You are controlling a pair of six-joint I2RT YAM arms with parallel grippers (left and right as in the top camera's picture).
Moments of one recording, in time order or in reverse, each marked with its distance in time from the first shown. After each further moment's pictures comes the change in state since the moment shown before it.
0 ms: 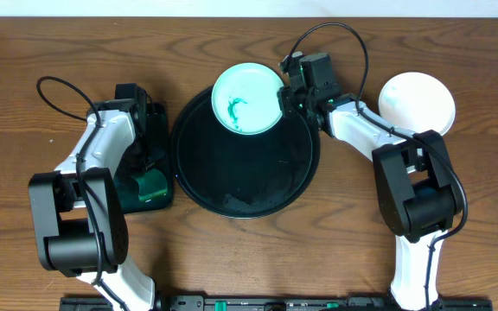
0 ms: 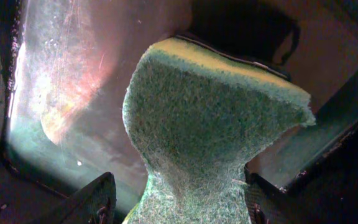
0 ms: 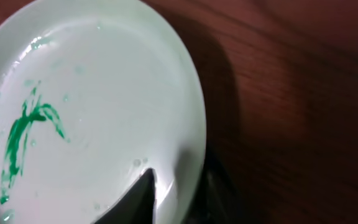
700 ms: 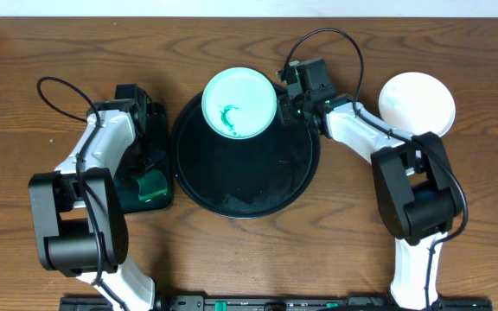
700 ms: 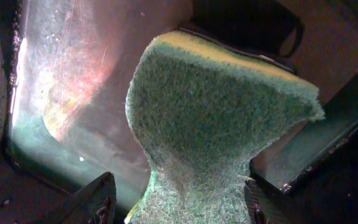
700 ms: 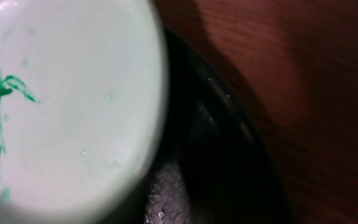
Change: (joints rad) left arm 0.000 0.000 0.000 -0.011 0.000 0.000; right arm 0.021 -0.020 0.000 -0.123 0.008 0.027
